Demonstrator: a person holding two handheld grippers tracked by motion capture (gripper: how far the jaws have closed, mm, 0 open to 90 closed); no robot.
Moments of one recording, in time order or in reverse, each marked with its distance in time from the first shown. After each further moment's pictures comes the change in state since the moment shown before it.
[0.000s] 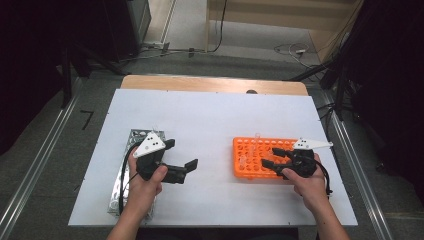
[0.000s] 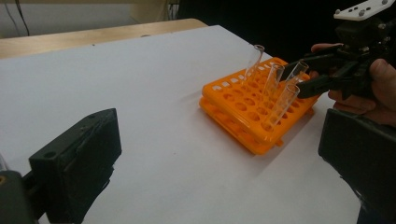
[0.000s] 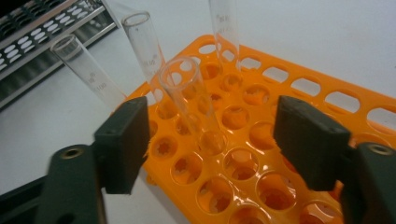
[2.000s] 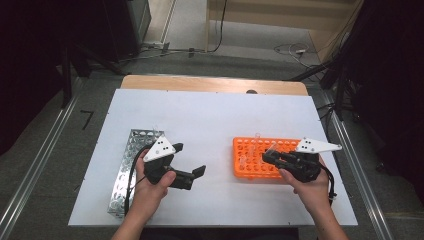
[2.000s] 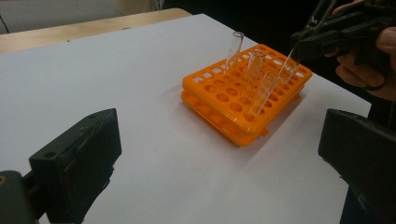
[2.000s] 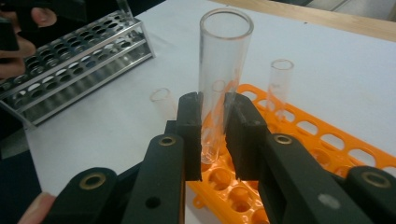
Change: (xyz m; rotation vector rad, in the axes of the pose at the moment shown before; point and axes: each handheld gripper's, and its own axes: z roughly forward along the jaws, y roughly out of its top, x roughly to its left) left arm -0.016 0.001 0.007 0.029 -0.040 0.042; right arm 0.044 0.025 -0.028 -0.090 0.023 -0.100
